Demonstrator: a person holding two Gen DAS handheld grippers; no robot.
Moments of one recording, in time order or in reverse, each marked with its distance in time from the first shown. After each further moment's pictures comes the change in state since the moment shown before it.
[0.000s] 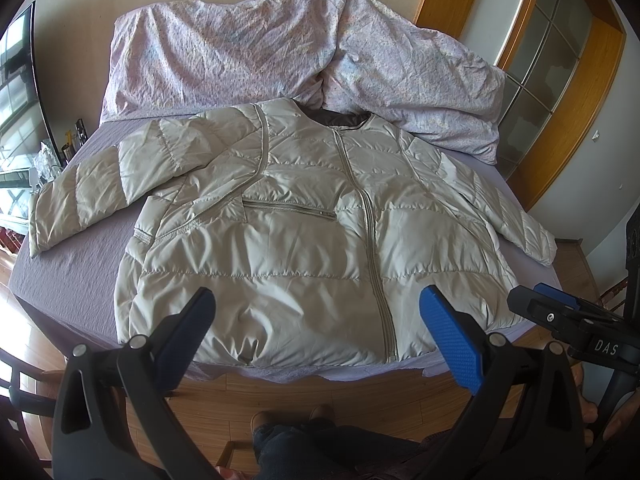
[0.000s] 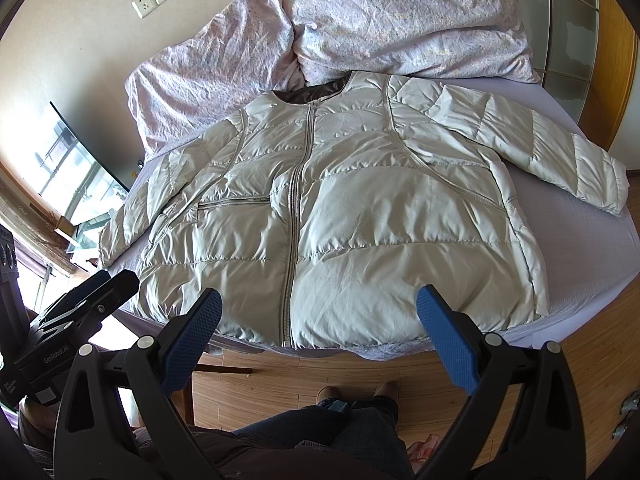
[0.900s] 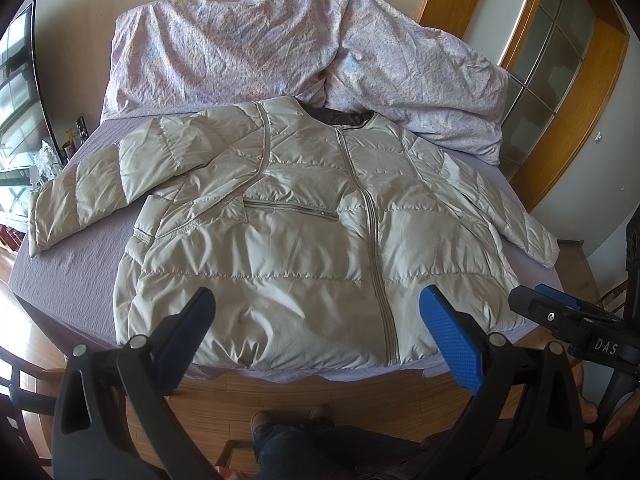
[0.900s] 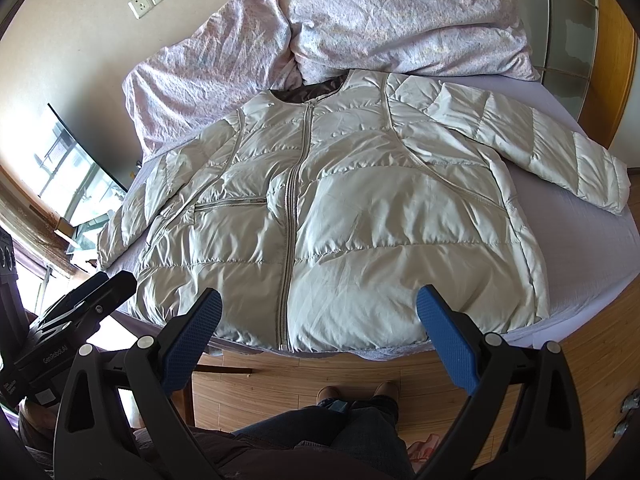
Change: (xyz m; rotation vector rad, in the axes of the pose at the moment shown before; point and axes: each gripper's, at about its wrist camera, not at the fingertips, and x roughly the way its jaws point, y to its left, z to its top) left arm 0.000 0.000 0.000 -0.002 0.003 0.001; right arm 0.002 -0.003 0.003 0.002 0.003 0.002
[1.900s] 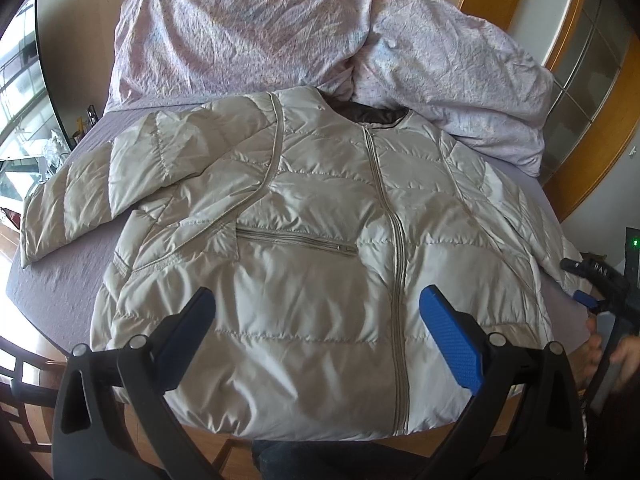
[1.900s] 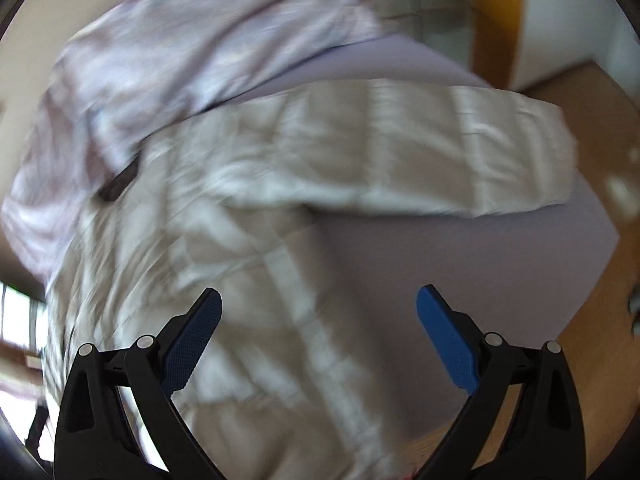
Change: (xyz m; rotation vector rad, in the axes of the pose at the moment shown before) left arm 0.073 -0.008 0.049 -0.061 0.066 0.093; right arm 0.055 -0.244 0.088 0.463 -0.014 -0.283
